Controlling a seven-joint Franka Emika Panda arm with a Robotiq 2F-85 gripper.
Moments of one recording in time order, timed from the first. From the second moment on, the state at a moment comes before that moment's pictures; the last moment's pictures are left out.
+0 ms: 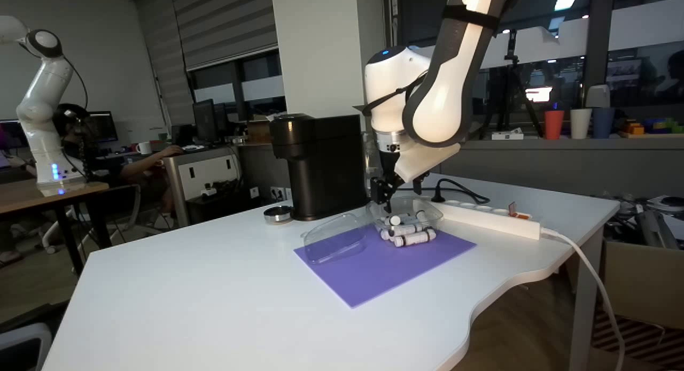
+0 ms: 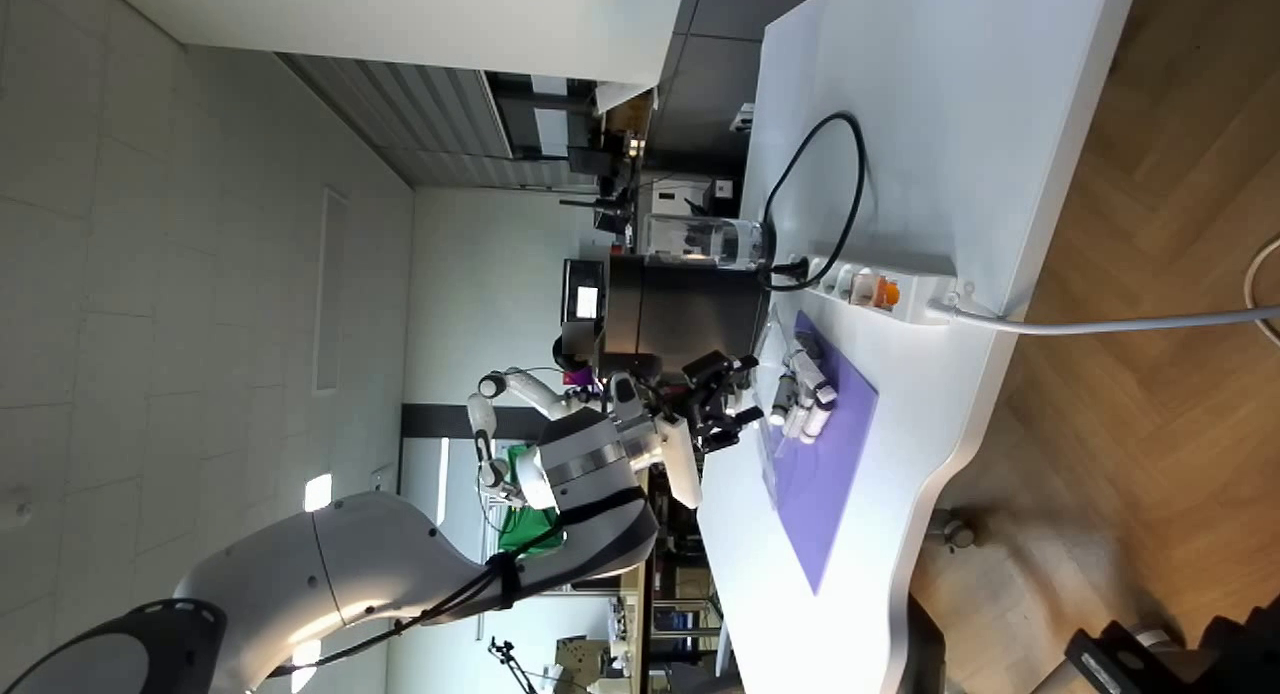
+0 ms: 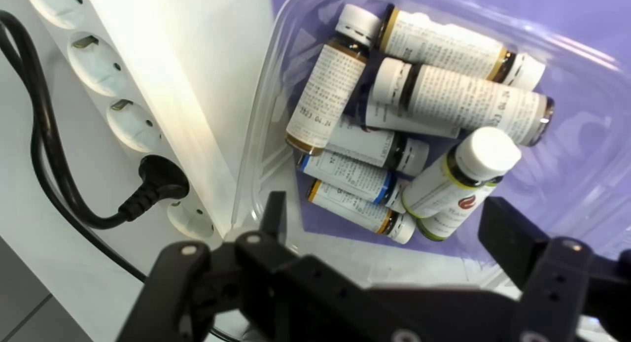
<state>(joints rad) -0.20 0.65 0.04 -1.95 -0.96 2.84 0.70</state>
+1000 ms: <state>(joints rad) -0.20 0.70 0.04 -1.93 -0.96 2.90 0.69</state>
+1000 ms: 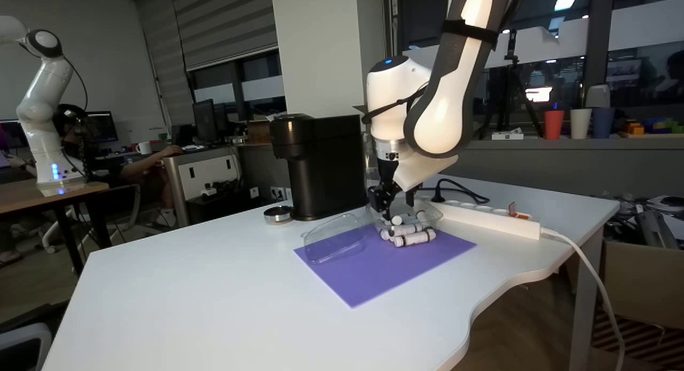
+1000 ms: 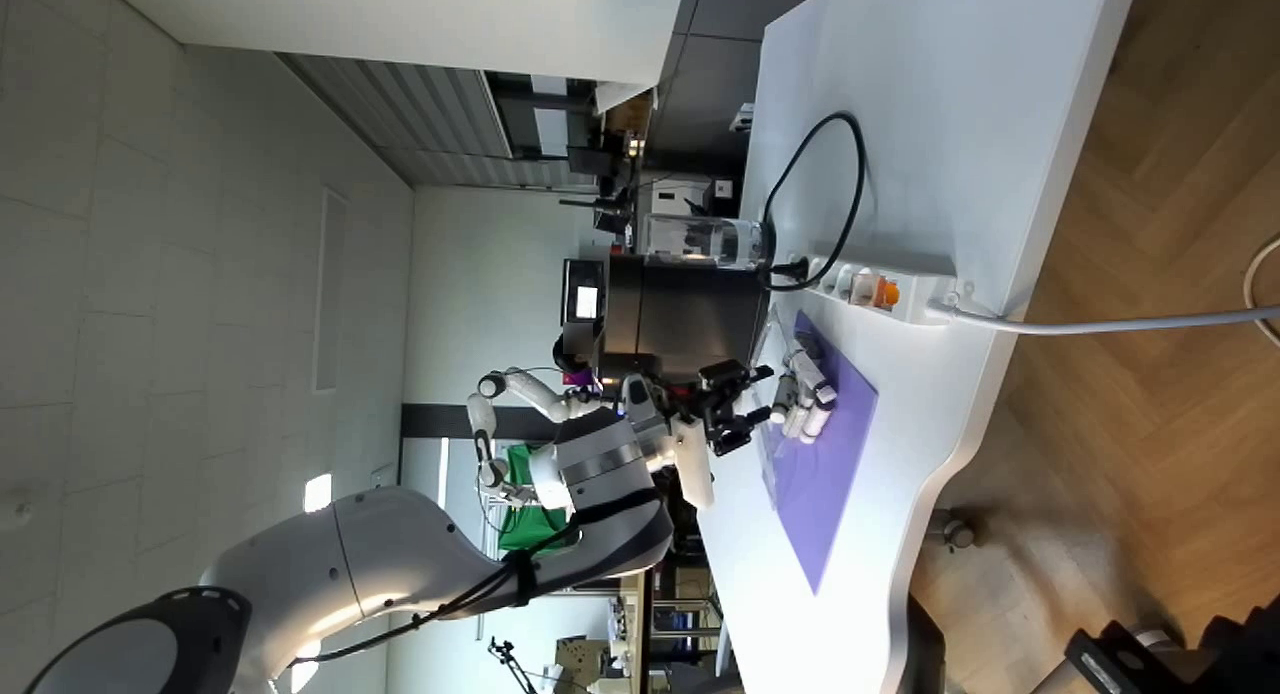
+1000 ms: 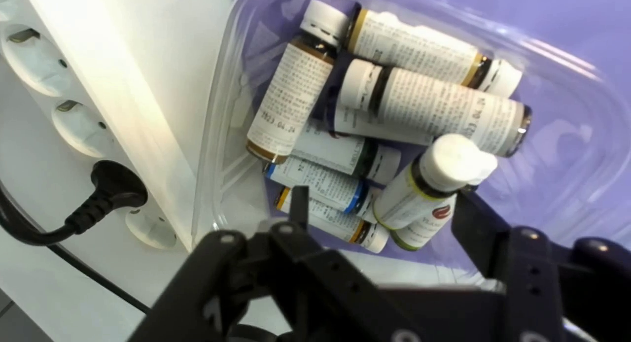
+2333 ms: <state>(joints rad) -0.12 0.71 -0.01 -1.90 -0.19 2.79 0.01</state>
